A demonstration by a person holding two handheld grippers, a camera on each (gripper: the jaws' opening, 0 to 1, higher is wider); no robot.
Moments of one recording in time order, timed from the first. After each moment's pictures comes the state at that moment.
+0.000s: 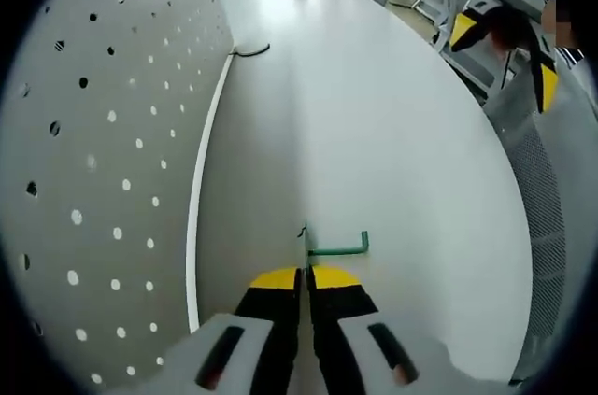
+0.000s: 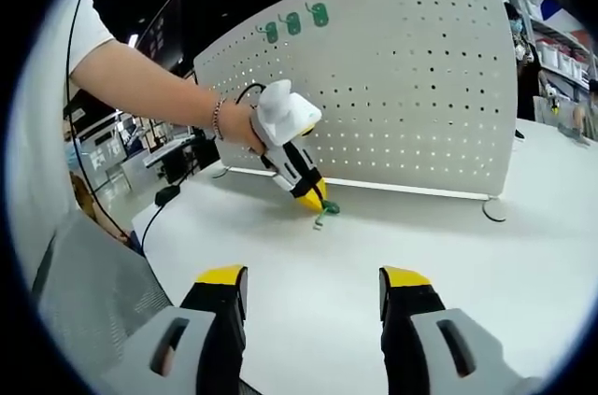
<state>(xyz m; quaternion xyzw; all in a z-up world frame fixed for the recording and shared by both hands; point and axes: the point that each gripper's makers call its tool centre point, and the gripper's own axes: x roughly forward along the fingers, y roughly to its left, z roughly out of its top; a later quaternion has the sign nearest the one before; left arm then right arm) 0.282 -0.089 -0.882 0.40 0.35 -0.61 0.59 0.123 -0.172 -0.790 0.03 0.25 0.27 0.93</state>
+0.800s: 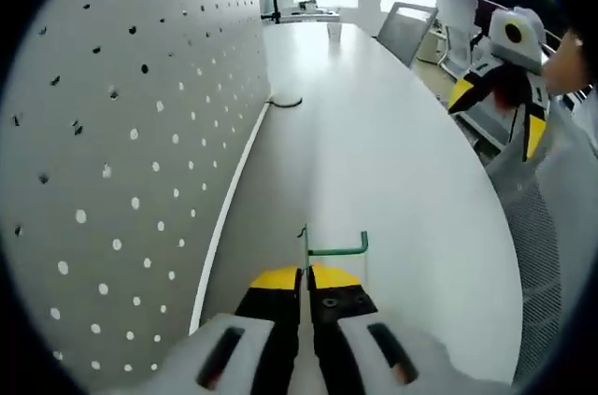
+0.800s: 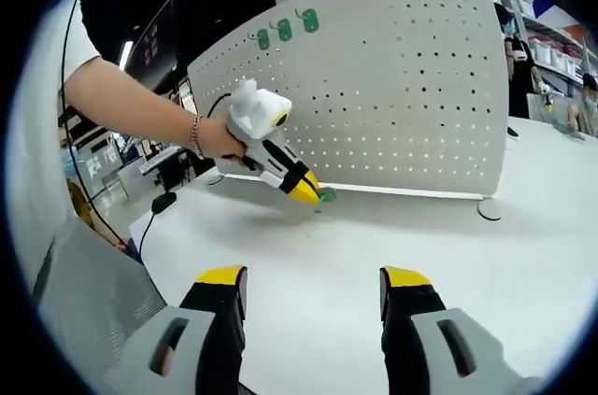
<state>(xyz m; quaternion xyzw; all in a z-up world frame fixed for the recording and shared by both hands) 0.280 -0.098 -0.843 0.29 0.29 -0.60 0.69 0.126 -0.177 -0.787 0.03 0.24 0.26 0.93</state>
